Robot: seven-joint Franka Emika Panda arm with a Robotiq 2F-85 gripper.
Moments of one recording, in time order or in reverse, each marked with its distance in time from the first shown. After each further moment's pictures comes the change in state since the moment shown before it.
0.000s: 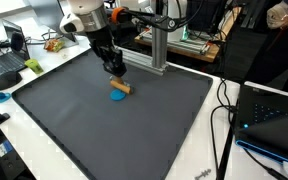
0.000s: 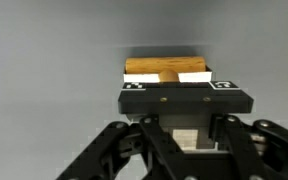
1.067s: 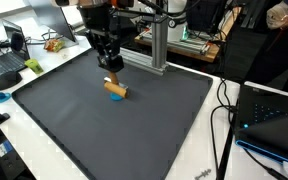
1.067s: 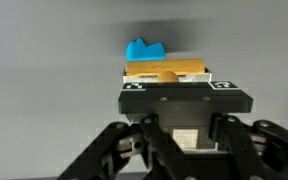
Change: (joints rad) arm 0.000 -0.112 0.012 -0.074 0.078 0.156 -0.022
